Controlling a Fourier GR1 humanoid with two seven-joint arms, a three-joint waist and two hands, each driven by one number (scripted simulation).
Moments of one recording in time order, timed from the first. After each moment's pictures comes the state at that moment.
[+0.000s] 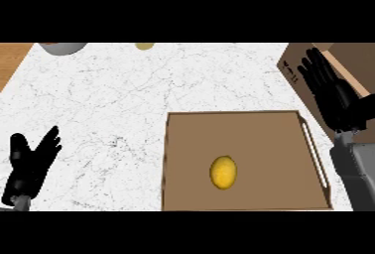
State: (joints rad) left arm 0.00 0.60 -0.23 -1.32 0.42 0.28 0.20; right arm -0.39 -0.37 -0.01 -1.34 -0.31 0.04 0.01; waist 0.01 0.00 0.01
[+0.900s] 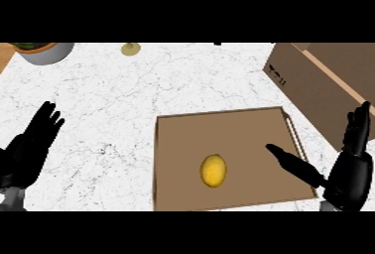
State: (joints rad) left arm -0.01 0.55 -0.12 -1.53 0.53 0.22 0.09; right arm 0.06 -0.21 0.16 -1.81 0.35 -0.72 0.01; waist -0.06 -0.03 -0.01
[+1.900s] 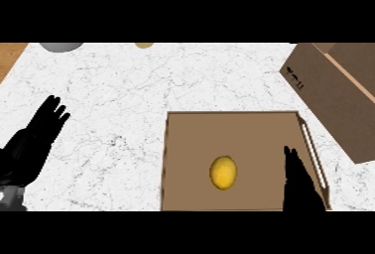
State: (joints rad) left arm -0.02 0.56 -0.13 -1.59 0.54 0.18 0.10; right arm 0.22 -0.14 0.50 -2.01 1.01 -0.12 1.01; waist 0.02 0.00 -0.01
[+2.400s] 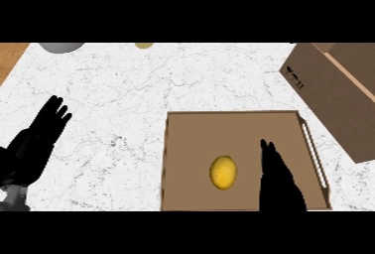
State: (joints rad) left arm -0.02 0.54 -0.12 -1.58 0.53 0.17 0.10; right arm 0.06 -0.02 0.61 -2.05 1.03 0.08 1.23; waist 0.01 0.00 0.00
